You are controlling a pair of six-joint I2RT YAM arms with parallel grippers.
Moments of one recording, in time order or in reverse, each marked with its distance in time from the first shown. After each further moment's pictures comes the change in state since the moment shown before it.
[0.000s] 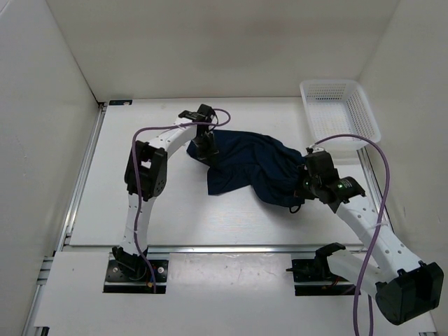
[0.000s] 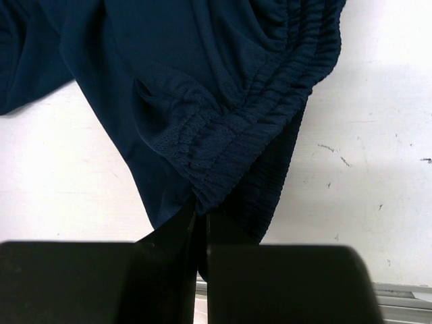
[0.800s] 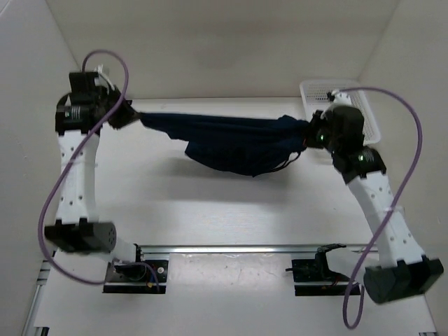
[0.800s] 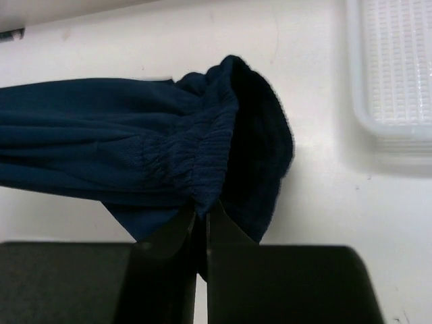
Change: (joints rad) left arm 0.520 -0.697 0.096 -0.130 0.060 0.123; right arm -0.161 0.232 0.529 0.181 -0.123 -0.123
